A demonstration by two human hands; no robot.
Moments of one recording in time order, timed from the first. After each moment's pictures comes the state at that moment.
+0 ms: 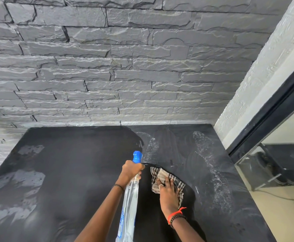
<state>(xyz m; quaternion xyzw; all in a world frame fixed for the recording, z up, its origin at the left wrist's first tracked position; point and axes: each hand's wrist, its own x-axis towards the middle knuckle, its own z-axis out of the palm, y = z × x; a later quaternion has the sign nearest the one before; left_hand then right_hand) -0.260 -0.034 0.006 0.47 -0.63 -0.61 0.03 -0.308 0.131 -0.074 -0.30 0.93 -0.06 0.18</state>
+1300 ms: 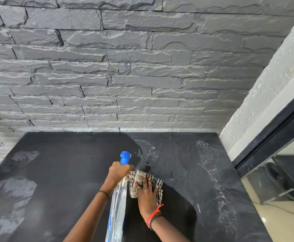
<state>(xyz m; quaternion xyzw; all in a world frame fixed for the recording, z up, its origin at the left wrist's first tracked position) -0.273 -0.082 0.001 0.50 -0.63 -0.59 0.07 -0.316 0.047 -0.095 -0.37 0.91 -0.05 0.17</state>
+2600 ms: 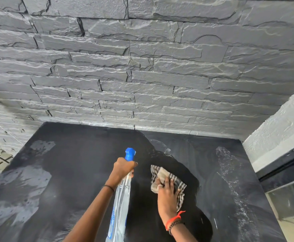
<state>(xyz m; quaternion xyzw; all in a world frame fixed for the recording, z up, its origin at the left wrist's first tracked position) -0.268 -0.119 -0.004 0.54 -0.61 -0.58 0.09 -0.345 0.050 -0.084 -0.35 0.93 -0.03 0.13</state>
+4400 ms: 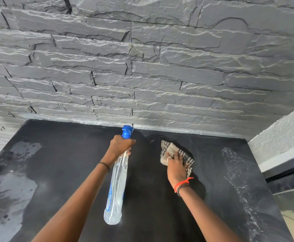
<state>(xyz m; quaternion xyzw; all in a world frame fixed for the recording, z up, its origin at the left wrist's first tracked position) -0.315 -0.208 0.006 0.49 -0.64 -0.58 0.12 -0.450 -0.030 -0.089 -0.33 0.94 -0.04 0.12</state>
